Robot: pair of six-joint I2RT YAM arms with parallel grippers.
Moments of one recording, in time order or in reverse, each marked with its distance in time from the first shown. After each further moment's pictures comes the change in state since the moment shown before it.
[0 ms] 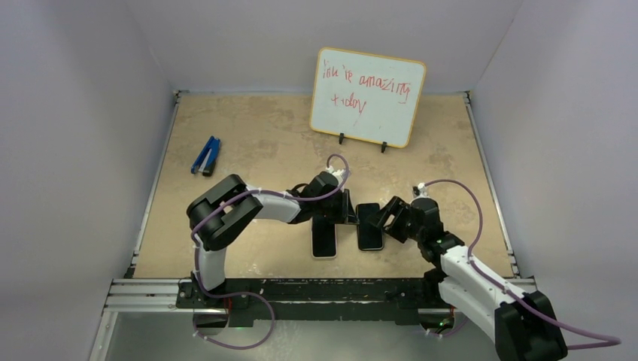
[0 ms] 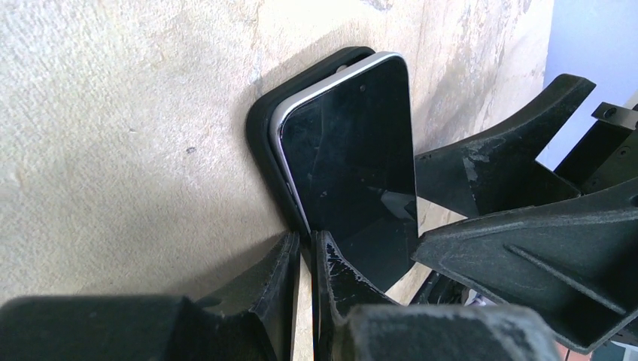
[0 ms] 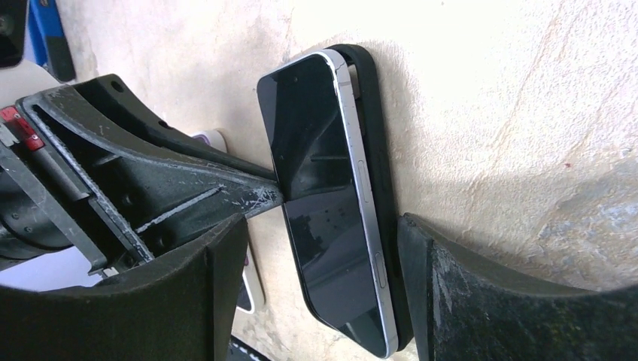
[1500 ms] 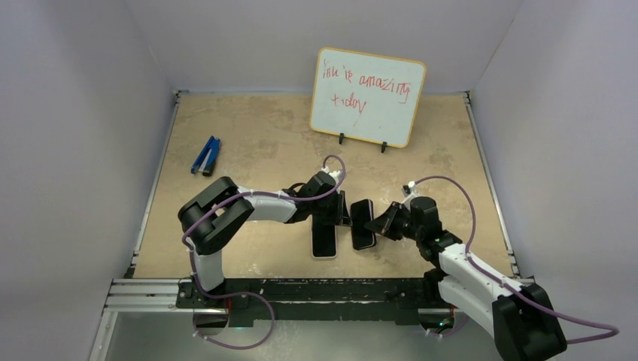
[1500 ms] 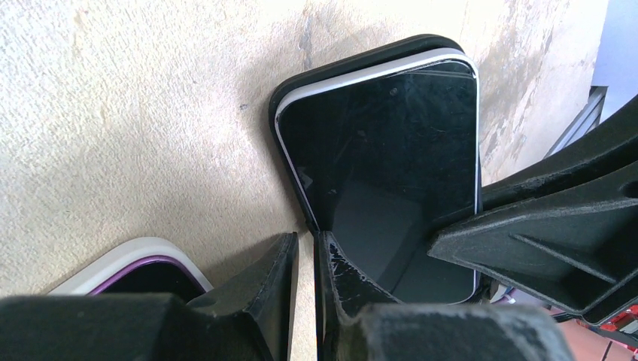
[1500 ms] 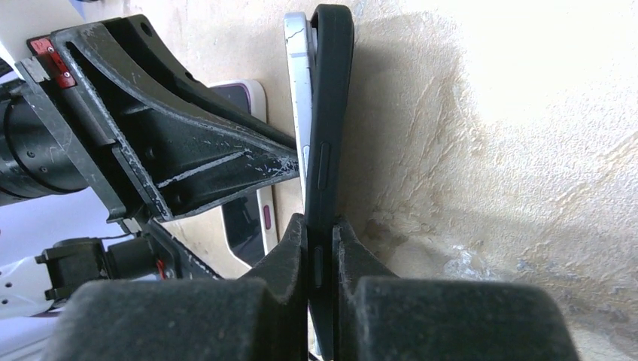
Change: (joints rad) left arm 0.005 -0.065 -0.016 -0.129 -0.055 0.055; right arm -0.001 0.047 -0.012 0.091 -0.152 -0.054
